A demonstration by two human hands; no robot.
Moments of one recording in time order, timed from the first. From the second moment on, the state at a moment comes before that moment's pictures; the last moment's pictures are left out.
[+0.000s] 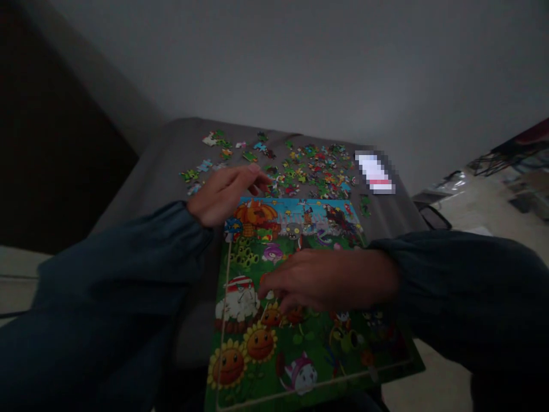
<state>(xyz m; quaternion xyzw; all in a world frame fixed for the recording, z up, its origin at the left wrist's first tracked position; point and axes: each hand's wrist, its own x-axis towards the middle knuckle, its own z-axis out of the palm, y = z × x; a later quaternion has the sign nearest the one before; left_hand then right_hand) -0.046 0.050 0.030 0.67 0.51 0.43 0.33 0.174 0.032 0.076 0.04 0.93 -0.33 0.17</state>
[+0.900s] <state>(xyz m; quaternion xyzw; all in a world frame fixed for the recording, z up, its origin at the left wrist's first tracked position) -0.038 0.040 0.025 0.77 0.47 0.33 0.28 0.203 -0.035 0.048 -0.04 0.99 -0.11 0.07</state>
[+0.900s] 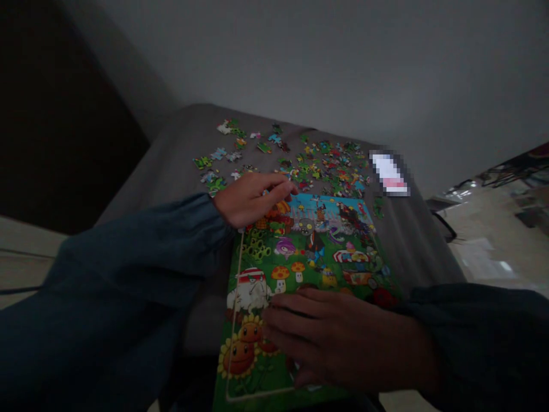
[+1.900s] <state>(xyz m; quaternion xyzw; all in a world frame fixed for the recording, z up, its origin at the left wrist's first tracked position) -0.037 0.040 0.022 0.79 0.47 0.30 0.26 0.196 -0.039 0.039 -0.10 0.99 -0.11 0.02</state>
